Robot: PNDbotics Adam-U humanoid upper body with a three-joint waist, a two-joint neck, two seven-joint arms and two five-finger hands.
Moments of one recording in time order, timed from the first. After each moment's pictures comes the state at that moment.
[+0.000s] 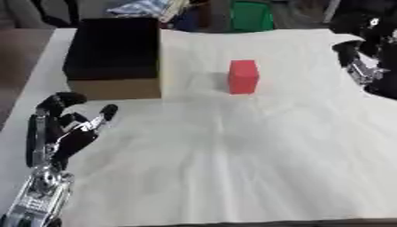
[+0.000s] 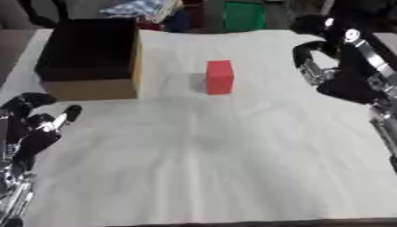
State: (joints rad) left arm -0.23 0.23 -0.15 -1.69 0.03 -0.04 0.38; right arm -0.44 -0.75 0.12 -1.76 -0.13 -0.12 0.26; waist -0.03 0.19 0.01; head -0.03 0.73
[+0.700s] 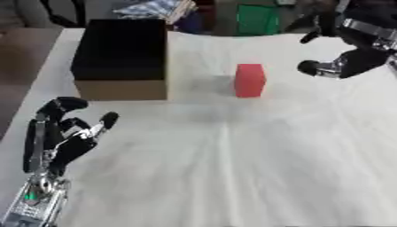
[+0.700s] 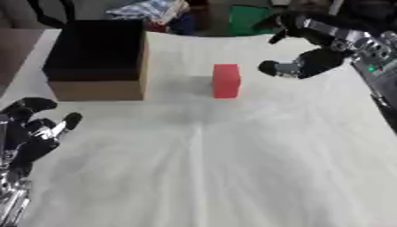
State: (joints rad) left arm -0.24 0.23 -0.16 -1.69 0.03 -0.04 0.33; right arm -0.79 -0.66 0.23 -1.28 0.10 -0.27 0.58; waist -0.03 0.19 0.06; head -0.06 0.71
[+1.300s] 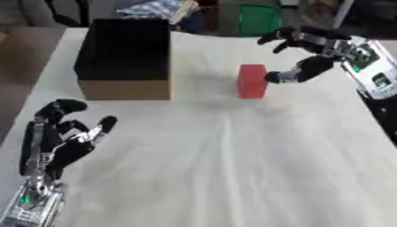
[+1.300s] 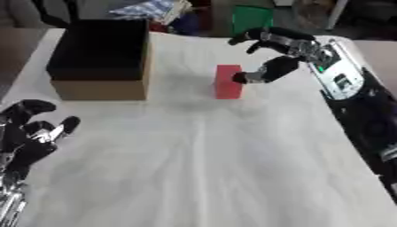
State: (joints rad) left arm -0.25 0.23 -0.17 -1.69 0.03 -0.04 0.30; right arm -0.91 -0.50 0.20 -0.97 0.32 -0.36 0.56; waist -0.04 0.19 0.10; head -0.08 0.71
